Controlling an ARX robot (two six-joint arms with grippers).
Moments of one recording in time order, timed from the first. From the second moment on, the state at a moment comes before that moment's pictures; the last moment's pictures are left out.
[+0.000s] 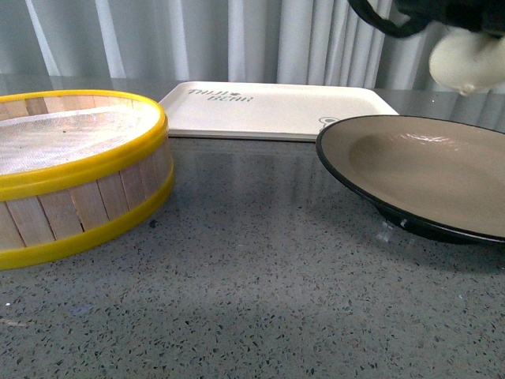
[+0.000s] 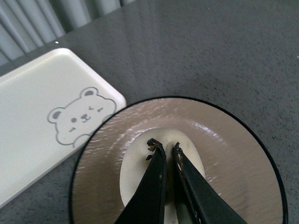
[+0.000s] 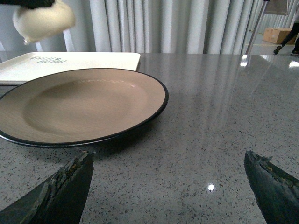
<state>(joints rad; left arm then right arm) -0.81 1.76 1.48 -0.04 -0.07 0.13 0.00 0.00 0.01 0.00 0.00 0.00</state>
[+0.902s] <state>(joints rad) -0.84 2.00 1.66 -0.11 -0.14 0.29 0.00 0.00 0.01 0.00 0.00 0.00</state>
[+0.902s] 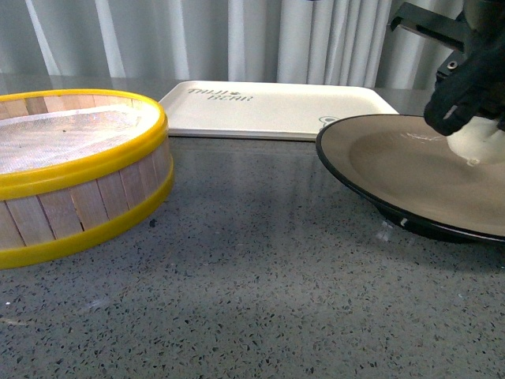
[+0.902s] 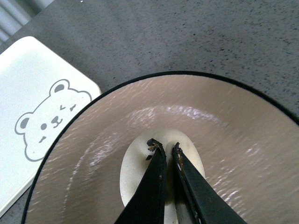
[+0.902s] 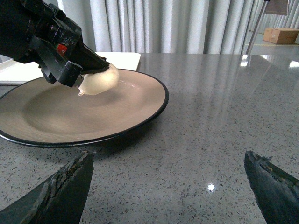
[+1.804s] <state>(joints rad) -0.78 1.96 1.57 -0.15 -0.08 0.23 0.00 0.00 0.01 0.00 0.00 0.00</state>
